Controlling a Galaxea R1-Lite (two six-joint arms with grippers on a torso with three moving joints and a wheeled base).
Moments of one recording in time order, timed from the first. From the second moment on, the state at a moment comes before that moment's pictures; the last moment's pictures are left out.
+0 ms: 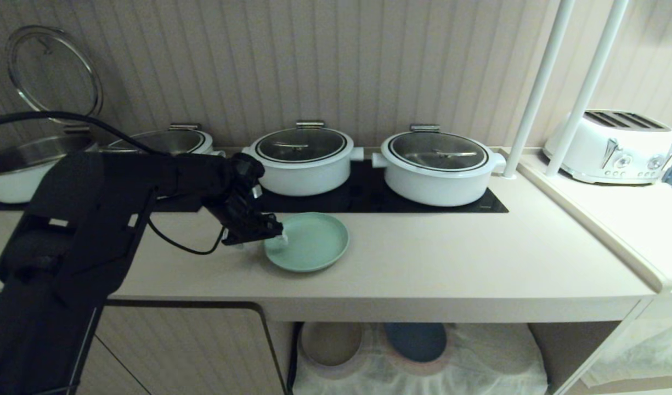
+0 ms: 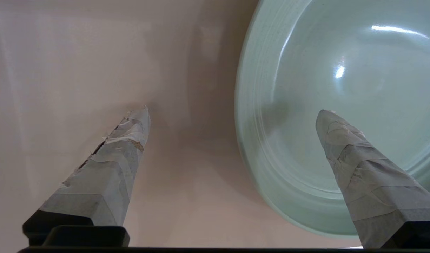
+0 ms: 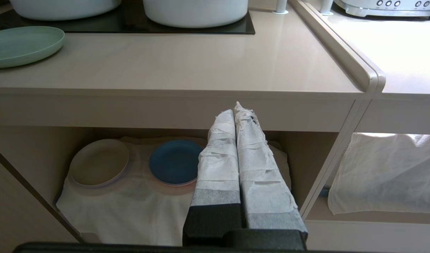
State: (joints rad) left arm -0.21 2.42 -1.99 0.71 -0.07 -0.30; right arm 0.00 0.00 0.00 0.00 0.00 -0.01
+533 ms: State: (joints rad) left arm -0.22 2.43 -1.99 0.71 -0.07 -0.30; right arm 0.00 0.00 0.00 0.00 0.00 -0.01
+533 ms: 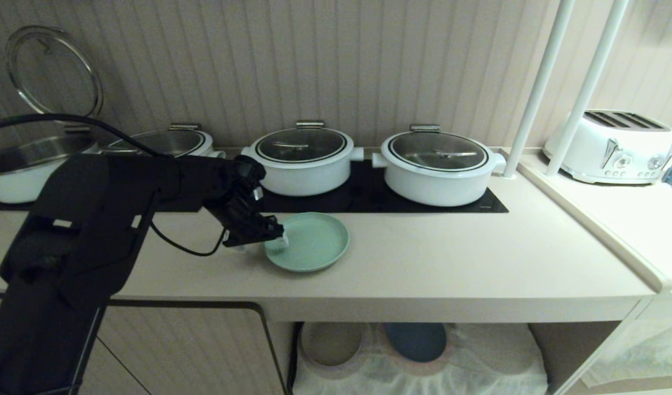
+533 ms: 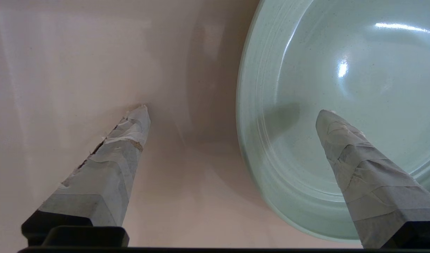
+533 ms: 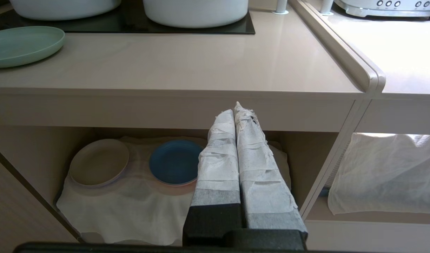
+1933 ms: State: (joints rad) left arm -0.22 2.33 -1.99 0.83 -0.07 -0.49; right arm 0.00 0.00 0.00 0.00 0.00 -0.01
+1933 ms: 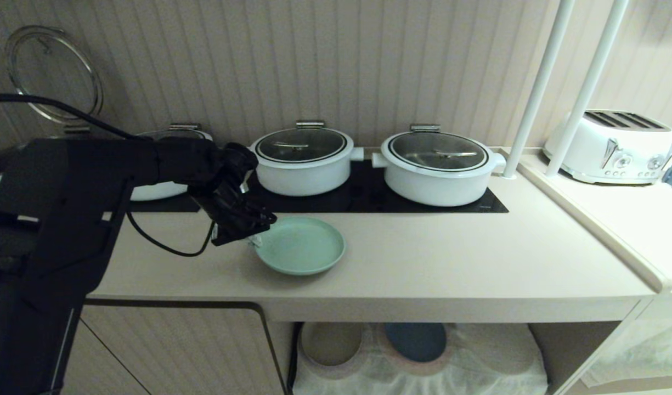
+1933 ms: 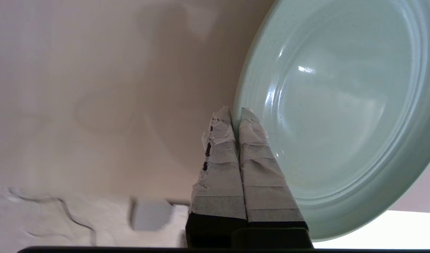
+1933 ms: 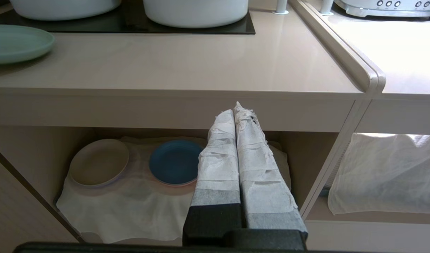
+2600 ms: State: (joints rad) left arm -0.20 2.12 -1.82 0.88 -0.08 -0.64; right arm 0.00 0.00 0.00 0.00 0.00 -0.01
